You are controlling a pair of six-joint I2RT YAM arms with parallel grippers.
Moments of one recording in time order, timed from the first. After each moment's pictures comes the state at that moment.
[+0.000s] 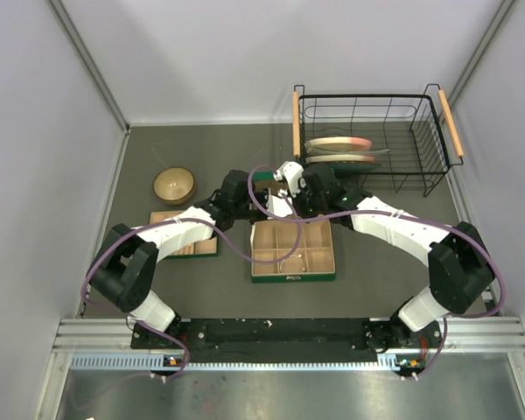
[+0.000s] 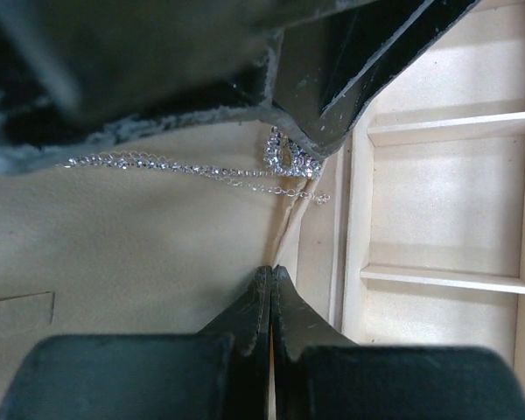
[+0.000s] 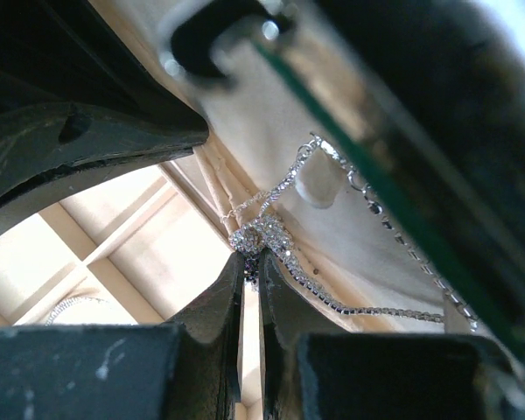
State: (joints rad) left arm -0.60 1.57 0.92 0.05 0.43 0.86; right arm 0.71 1.53 1.08 -0.29 -0.06 -0.18
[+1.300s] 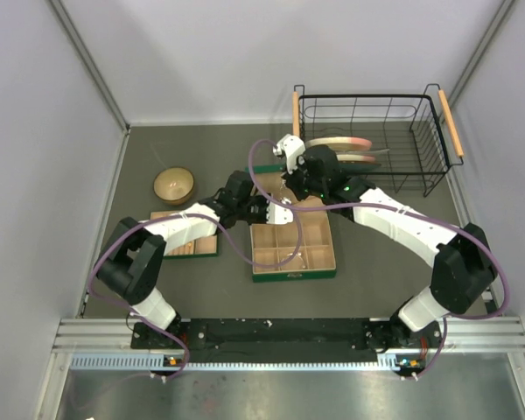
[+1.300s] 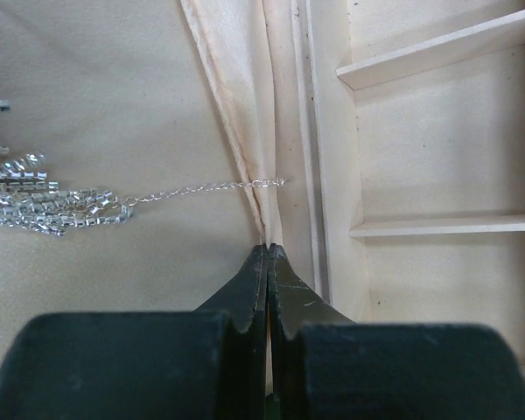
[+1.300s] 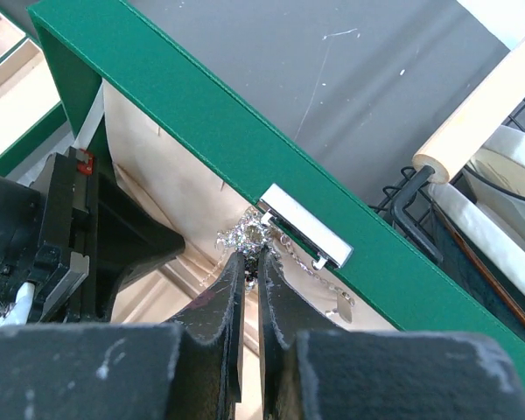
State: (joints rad) left arm -0.60 1.63 0.95 -0.03 0.43 1.02; right arm 0.70 1.53 1.22 -0.20 0.01 -0.14
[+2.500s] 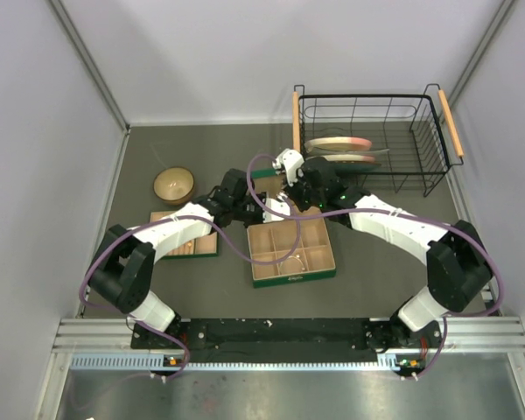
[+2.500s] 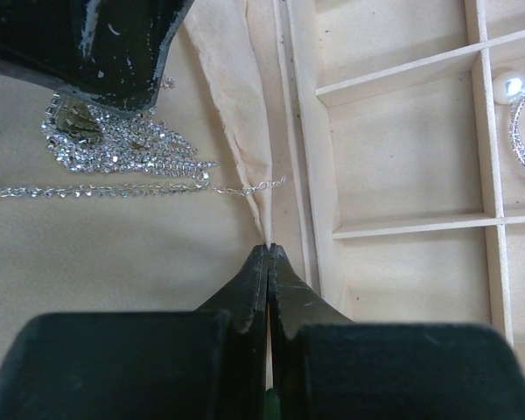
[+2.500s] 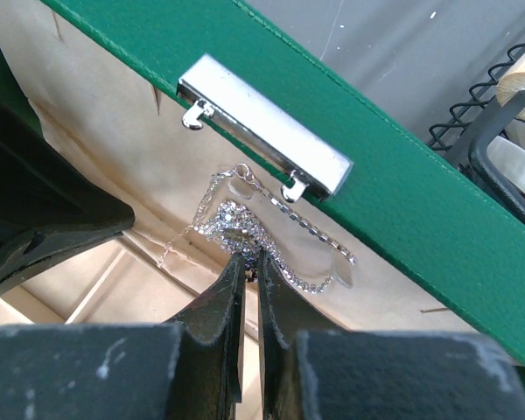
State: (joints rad) left arm -0.60 1.56 0.97 -0.17 0.46 0.93; right arm 0.70 1.55 1.11 -0.15 0.02 -0.16
